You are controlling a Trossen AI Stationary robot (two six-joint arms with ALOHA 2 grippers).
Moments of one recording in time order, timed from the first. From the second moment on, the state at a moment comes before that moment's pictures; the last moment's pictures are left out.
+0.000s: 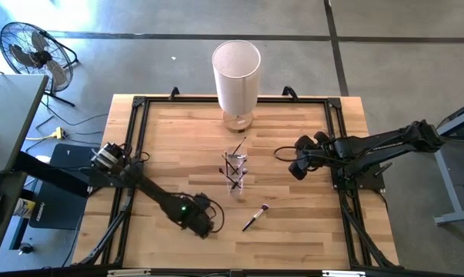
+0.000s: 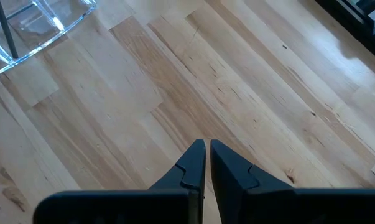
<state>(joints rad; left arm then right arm) -0.59 1.91 1.17 -0.75 -0.13 -1.33 0.14 1.03 0.74 -0.89 0.50 0.76</state>
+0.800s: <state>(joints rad) -0.42 1.89 1.26 -0.86 -0.19 -1.19 0.14 1.03 0.74 -0.89 0.49 0.75</state>
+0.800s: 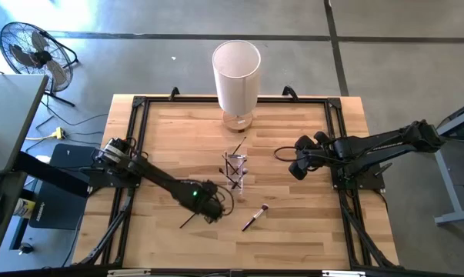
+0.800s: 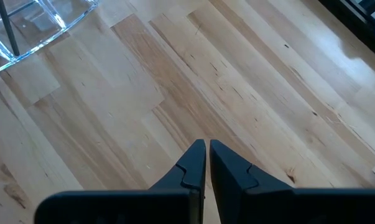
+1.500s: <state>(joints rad) -0.37 1.89 1.24 -0.73 -0.13 -1.07 0.14 1.03 0.74 -0.89 0.46 0.75</state>
